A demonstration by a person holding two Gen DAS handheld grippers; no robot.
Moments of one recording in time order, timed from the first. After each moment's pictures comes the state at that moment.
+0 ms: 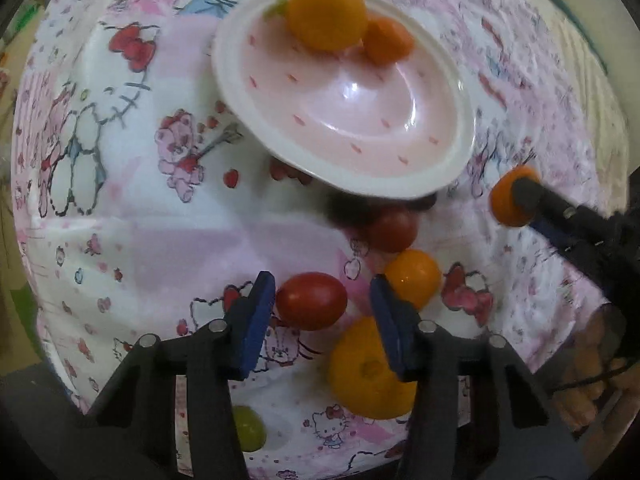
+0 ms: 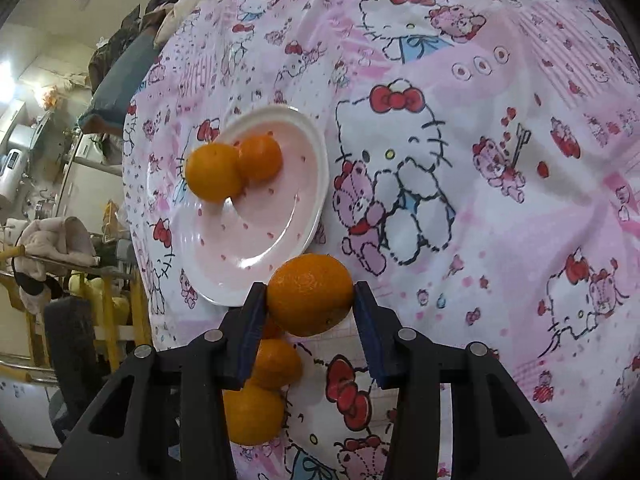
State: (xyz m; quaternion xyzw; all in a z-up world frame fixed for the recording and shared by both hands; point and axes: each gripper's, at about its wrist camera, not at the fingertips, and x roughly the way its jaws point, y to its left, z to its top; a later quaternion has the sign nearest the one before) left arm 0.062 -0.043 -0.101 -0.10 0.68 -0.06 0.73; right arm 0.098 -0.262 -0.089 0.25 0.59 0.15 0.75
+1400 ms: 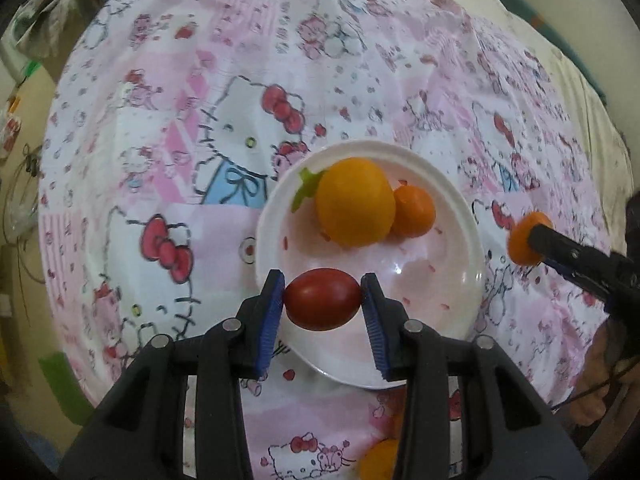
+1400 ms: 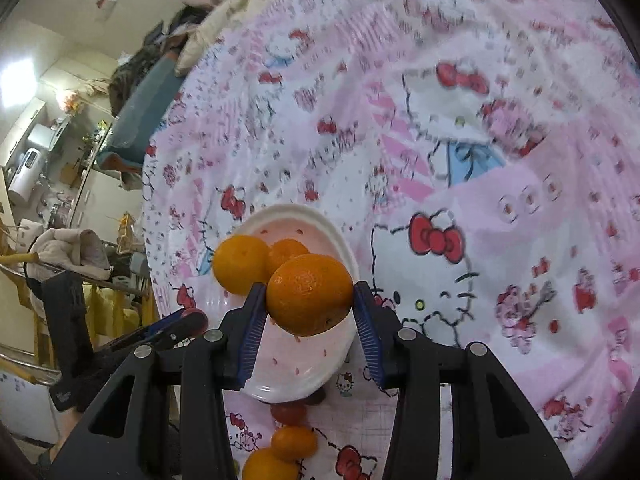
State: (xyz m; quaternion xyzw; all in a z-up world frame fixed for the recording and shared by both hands) left arm 0.162 -0.012 -0.062 -0.08 0.60 -0.05 0.80; right arm 0.183 -0.264 -0.068 0.25 0.56 0.19 0.76
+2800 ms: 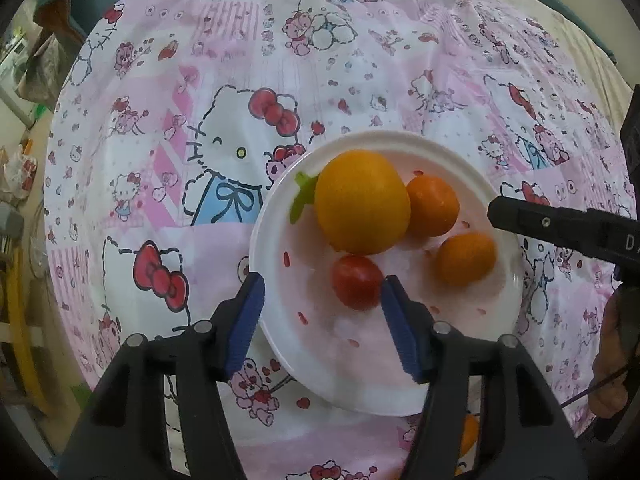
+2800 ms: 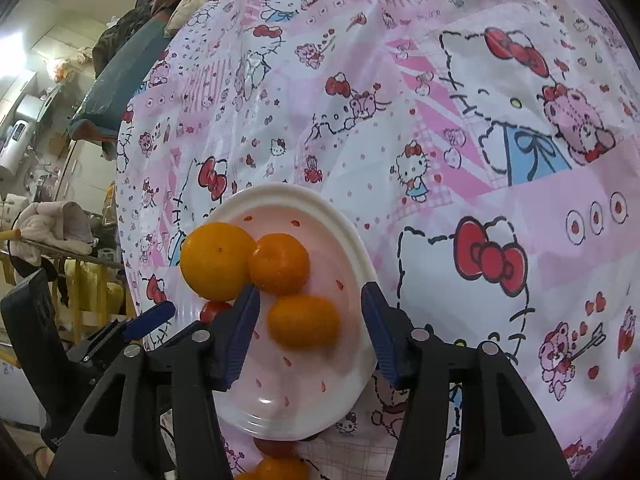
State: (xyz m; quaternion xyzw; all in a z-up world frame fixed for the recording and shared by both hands) left arm 0.169 -0.028 -0.075 0.00 0.59 -0.03 0.81; right arm 0.211 -0.229 -0.101 0.21 0.60 0.20 0.75
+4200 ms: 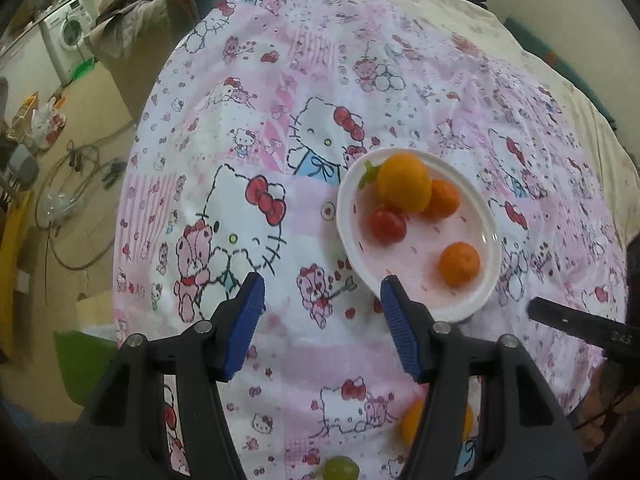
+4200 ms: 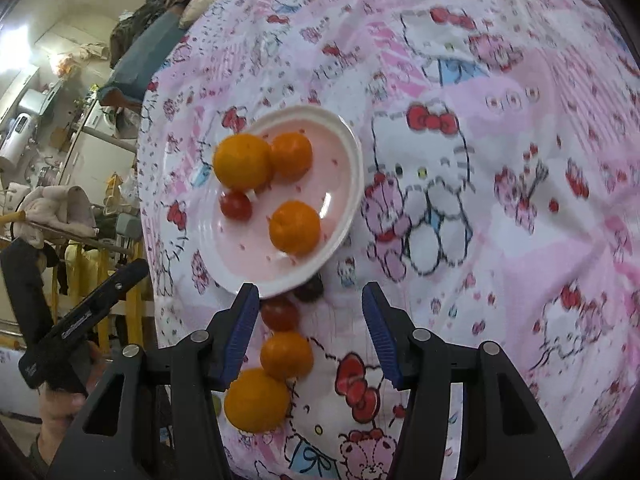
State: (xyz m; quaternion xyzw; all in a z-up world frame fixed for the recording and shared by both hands) left arm 0.072 0.031 -0.025 -0.09 0.53 0.01 0.85; right arm 0.099 -0.245 -0.073 0.21 0.60 0.19 0.75
